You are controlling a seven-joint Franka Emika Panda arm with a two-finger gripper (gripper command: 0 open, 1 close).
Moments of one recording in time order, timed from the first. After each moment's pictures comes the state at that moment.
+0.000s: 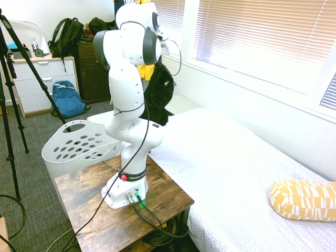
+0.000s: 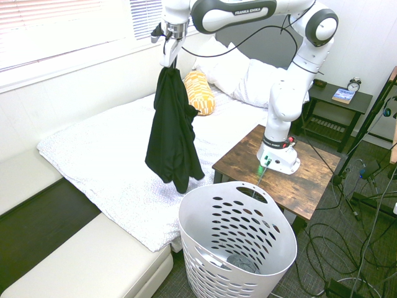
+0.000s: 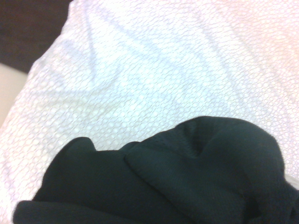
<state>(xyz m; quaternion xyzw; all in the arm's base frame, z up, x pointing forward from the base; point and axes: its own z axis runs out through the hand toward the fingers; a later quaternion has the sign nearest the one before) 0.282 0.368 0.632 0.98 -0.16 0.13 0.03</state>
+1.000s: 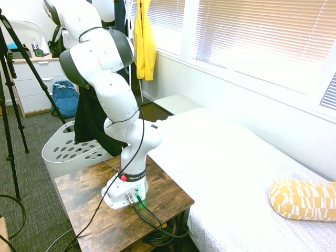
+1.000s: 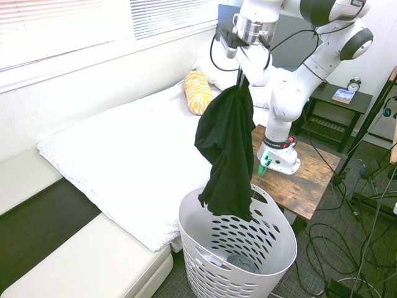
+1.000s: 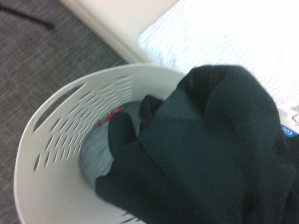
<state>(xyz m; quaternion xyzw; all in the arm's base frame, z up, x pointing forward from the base) -0.026 0.444 0.623 1.00 0.02 0.02 0.03</state>
